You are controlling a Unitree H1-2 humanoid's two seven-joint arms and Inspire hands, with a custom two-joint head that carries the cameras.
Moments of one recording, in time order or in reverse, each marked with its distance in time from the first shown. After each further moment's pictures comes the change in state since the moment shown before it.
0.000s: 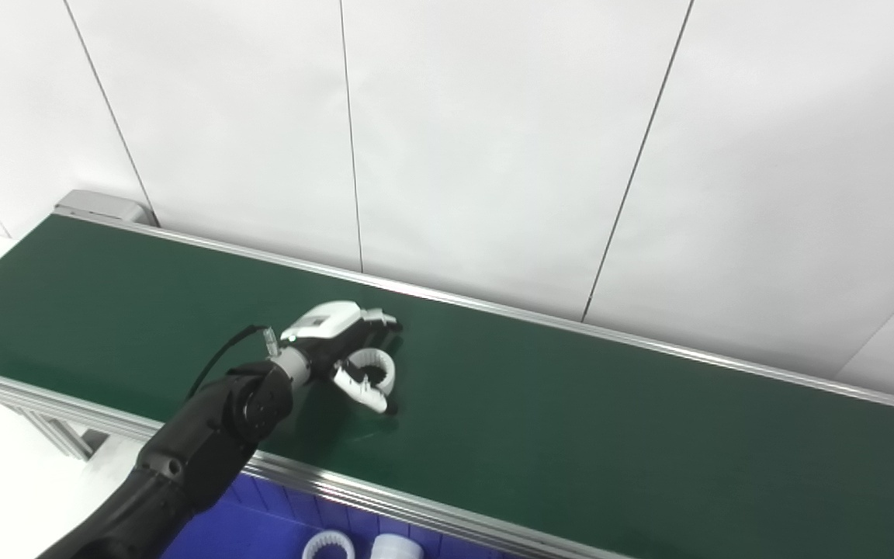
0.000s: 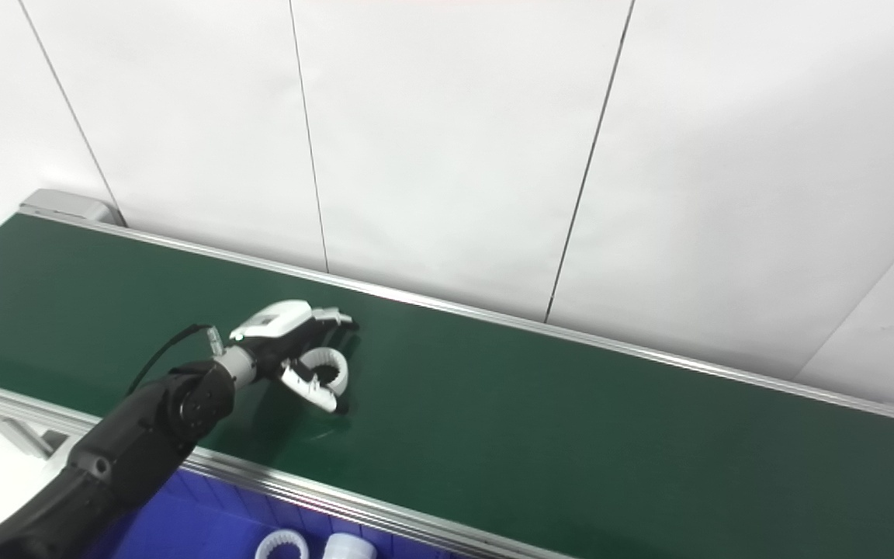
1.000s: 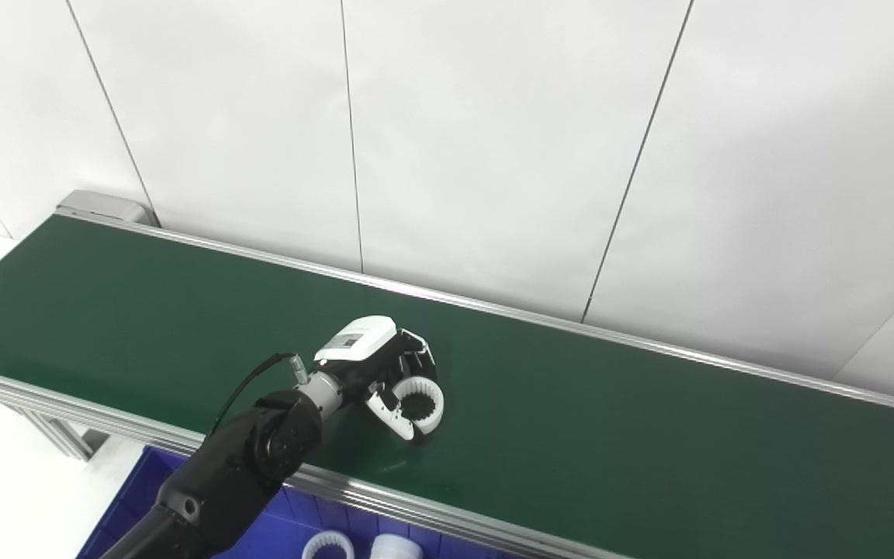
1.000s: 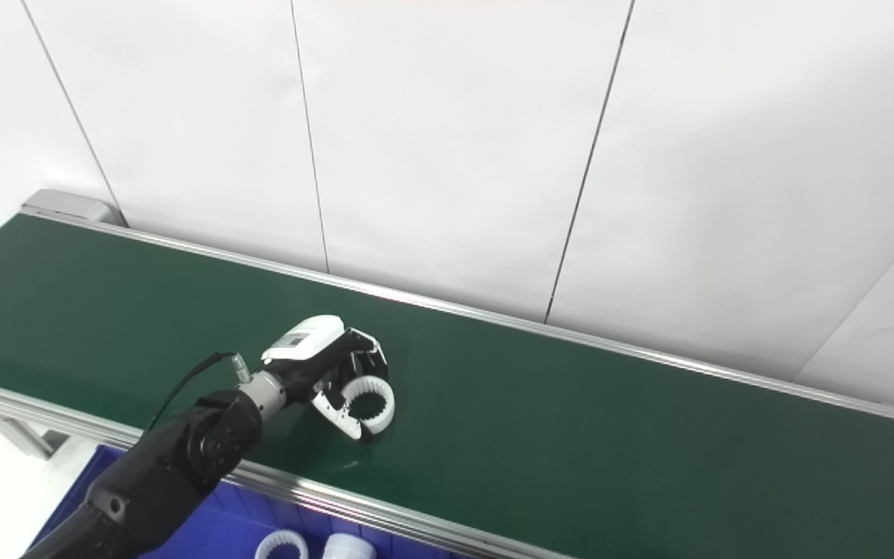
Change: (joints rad) left arm 0.080 -0.052 -0.061 -0.097 0.005 -0.047 0.126; right arm 0.005 0.000 0.009 -0.014 0.002 0.000 -0.034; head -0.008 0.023
